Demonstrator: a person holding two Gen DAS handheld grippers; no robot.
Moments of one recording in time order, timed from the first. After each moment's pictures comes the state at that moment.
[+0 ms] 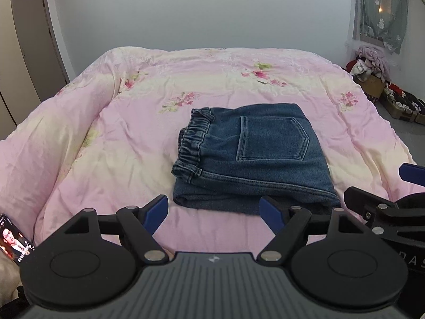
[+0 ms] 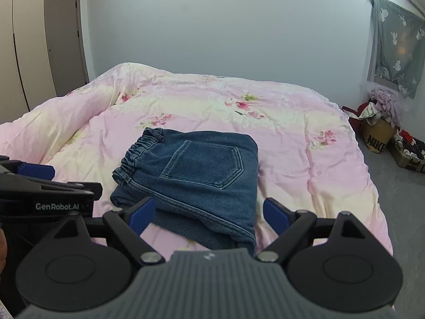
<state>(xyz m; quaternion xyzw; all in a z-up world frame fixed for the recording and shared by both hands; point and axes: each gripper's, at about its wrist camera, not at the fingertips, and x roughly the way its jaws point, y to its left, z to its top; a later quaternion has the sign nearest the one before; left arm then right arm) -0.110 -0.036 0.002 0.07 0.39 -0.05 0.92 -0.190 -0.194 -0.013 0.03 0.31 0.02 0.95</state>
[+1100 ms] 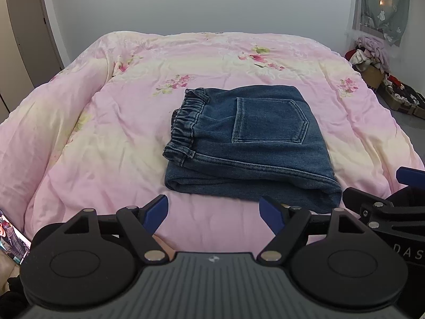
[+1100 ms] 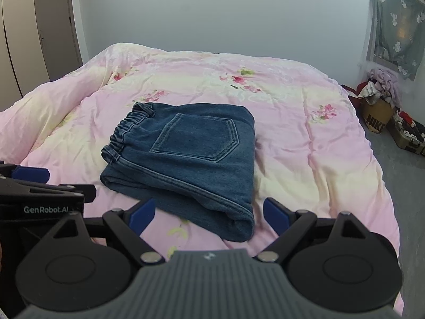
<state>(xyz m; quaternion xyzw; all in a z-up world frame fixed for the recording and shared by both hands) -0.103 -0.038 -0.015 0.07 0.41 -0.06 0.91 -0.176 -0.202 -0.040 0.03 0.36 0.01 0.93</state>
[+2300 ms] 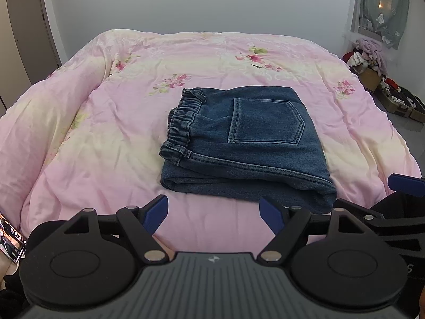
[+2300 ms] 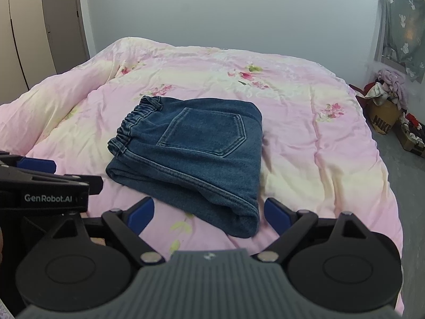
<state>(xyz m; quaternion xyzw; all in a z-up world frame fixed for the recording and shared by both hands) -0.104 -0.041 -0.013 0.06 0.41 -0.06 0.91 -0.177 -0.200 -0.043 0.03 0.36 0.03 0.93</state>
